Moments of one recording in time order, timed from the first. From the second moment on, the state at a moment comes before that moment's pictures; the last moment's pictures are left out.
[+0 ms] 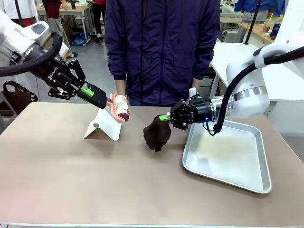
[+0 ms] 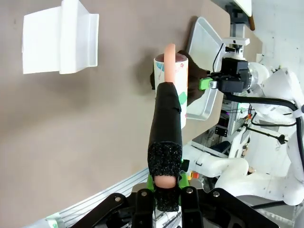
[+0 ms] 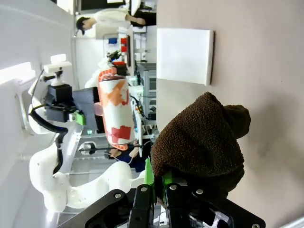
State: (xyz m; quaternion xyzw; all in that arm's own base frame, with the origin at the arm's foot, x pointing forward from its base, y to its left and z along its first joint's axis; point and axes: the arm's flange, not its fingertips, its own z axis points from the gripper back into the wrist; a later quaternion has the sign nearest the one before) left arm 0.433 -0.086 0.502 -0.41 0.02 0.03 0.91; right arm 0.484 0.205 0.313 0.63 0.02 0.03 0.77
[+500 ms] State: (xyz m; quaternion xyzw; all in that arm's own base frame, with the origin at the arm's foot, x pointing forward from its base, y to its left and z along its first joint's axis) left arm 0.428 -0.083 0.512 -0.41 0.01 0.03 0.91; right arm 0.481 0.208 0.311 0.63 0.02 0.03 0.78
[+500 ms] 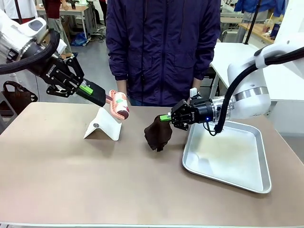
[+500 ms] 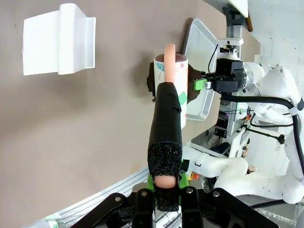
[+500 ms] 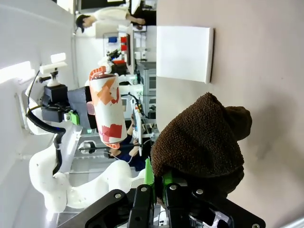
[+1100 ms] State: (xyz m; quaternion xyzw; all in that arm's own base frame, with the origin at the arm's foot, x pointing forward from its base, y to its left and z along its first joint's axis) left arm 0.467 -0.112 0.489 -0.32 0.02 -0.01 0.95; right arm 0.487 0.213 0.290 0.56 -0.01 -0.01 0.83
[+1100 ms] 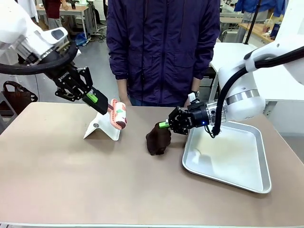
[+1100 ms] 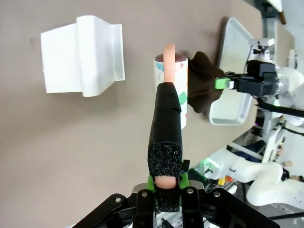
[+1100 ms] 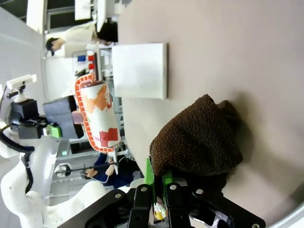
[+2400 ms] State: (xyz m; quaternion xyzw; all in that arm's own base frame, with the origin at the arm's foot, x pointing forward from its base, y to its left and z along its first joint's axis) left arm 0.562 -0.147 0.439 -0.19 0.09 -0.03 0.98; right arm 0.491 0.209 0.283 0.54 0.01 -0.02 0.84
